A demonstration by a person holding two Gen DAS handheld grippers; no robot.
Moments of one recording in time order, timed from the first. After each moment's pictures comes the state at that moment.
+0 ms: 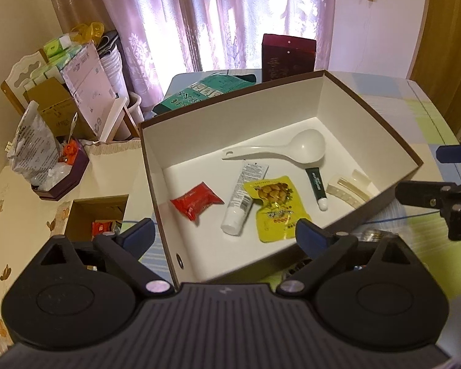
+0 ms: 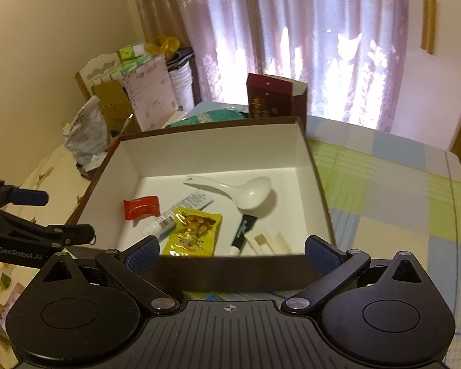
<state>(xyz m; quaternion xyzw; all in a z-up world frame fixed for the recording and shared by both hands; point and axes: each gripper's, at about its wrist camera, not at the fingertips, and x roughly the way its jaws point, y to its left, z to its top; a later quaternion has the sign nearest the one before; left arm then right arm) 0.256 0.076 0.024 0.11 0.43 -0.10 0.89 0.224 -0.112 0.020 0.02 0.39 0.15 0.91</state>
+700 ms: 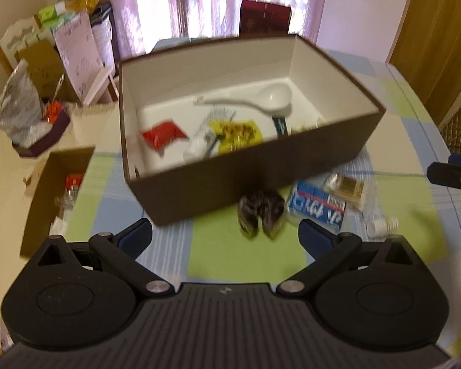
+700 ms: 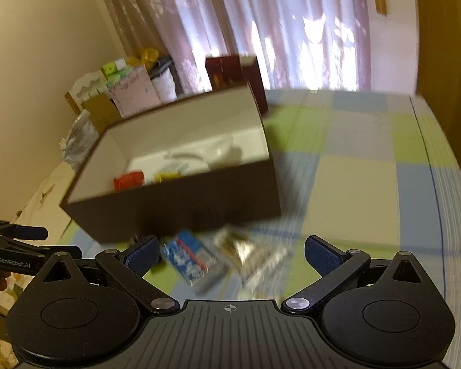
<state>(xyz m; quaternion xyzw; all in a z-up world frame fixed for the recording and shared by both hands) 0.180 0.074 -0.020 0.06 0.46 -0.11 0.88 0.137 -0.188 -0.019 0.09 0.39 0.13 0.91</state>
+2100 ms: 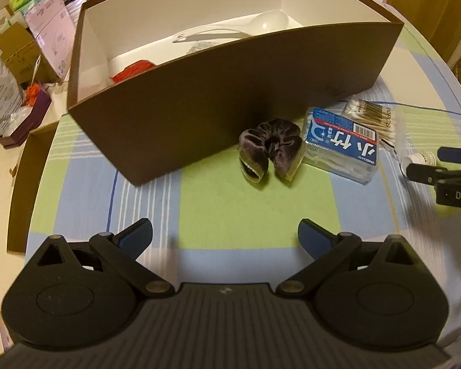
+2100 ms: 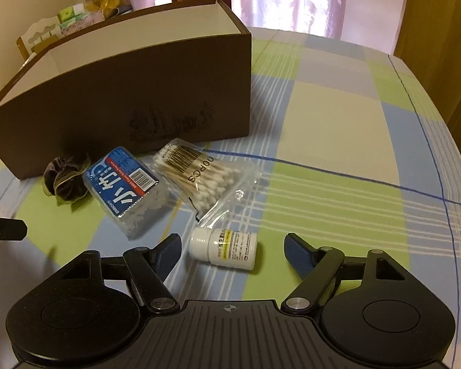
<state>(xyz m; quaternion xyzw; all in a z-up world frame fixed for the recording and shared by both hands) 0.195 0.068 -0.098 0.12 0.51 -0.14 0.84 0.146 -0.157 -0.116 0.01 0.45 0.04 0.89</state>
